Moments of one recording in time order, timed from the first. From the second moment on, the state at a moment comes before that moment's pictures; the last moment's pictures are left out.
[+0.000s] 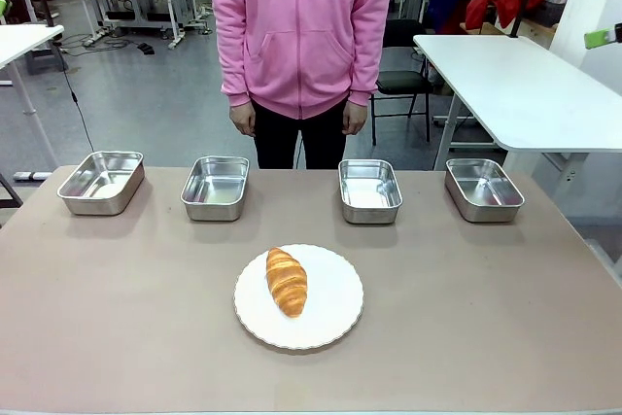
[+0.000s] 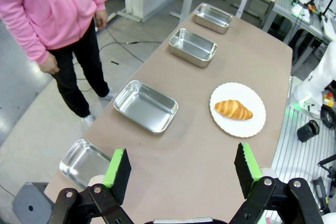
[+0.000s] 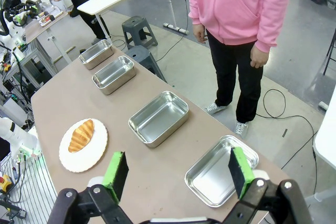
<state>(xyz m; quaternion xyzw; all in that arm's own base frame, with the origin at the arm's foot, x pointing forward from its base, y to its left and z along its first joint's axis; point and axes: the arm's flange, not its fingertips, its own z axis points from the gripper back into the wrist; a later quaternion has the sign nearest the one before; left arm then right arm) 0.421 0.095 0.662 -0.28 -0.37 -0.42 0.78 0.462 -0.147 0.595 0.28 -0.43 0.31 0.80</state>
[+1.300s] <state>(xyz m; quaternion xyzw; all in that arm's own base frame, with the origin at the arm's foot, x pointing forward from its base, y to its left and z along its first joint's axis) 0.421 0.095 0.662 -0.28 -0.37 -0.42 0.78 0.462 -0.147 0.595 0.28 -0.43 0.31 0.80</state>
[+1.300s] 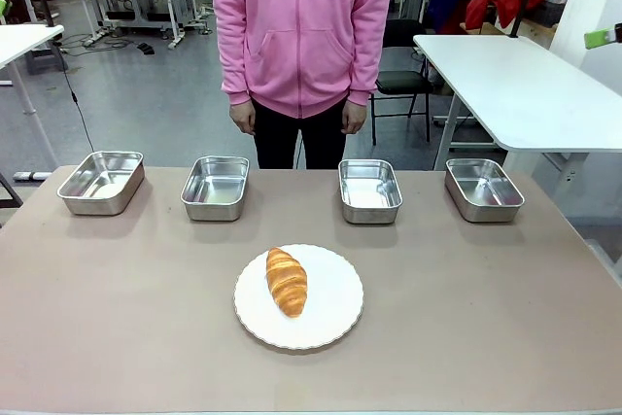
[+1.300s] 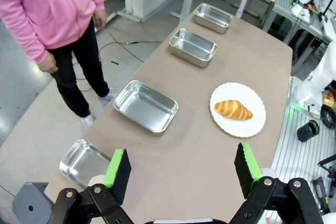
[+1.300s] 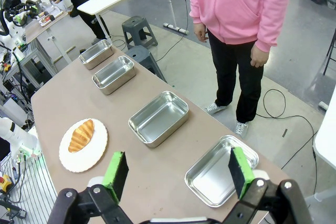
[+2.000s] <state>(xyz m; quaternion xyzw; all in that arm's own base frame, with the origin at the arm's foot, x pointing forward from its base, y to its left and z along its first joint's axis) 0.421 0.095 0.662 -0.28 -0.37 -0.42 0.78 0.462 -0.147 0.595 0.28 -0.43 0.31 0.80</state>
